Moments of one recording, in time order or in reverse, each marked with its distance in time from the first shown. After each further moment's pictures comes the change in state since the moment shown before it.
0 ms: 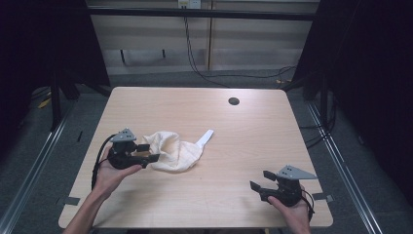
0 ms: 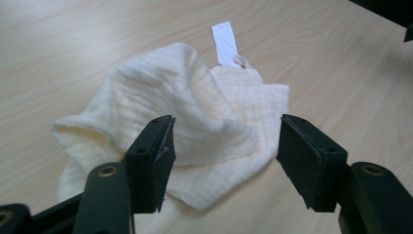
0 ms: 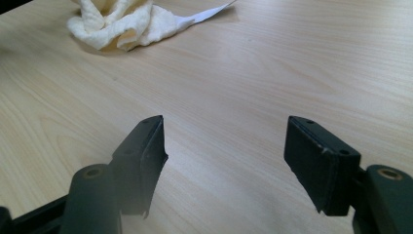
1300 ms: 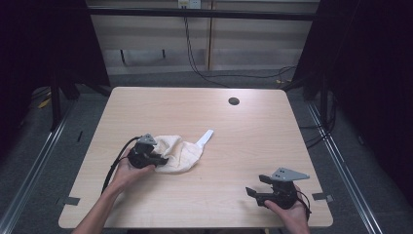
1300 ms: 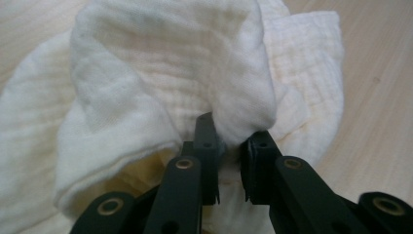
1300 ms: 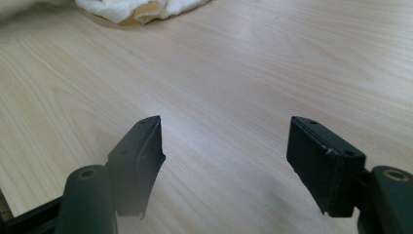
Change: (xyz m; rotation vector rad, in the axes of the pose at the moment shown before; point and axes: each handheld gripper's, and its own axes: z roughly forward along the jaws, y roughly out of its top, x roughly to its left) left arm 0.007 -0.023 0.067 0.197 -0.079 0.035; right arm 0.008 -0.003 0.007 0.075 0.047 -0.054
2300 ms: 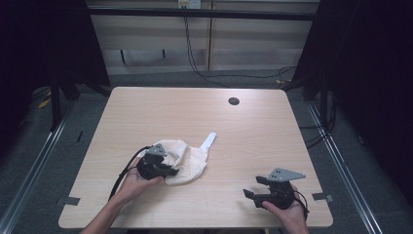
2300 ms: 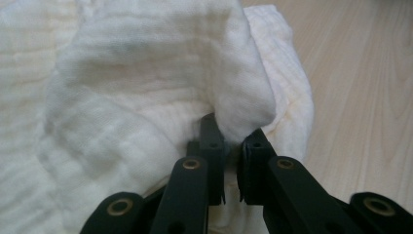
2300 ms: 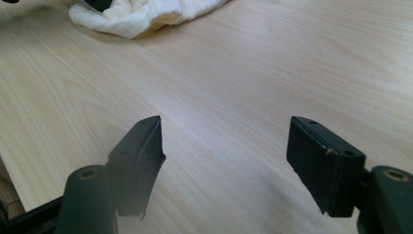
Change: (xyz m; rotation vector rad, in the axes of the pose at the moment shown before) left arm -0.046 0.001 0.013 0.004 -0.097 0.061; right arm 0.004 0.002 0.004 0.030 0.034 -0.018
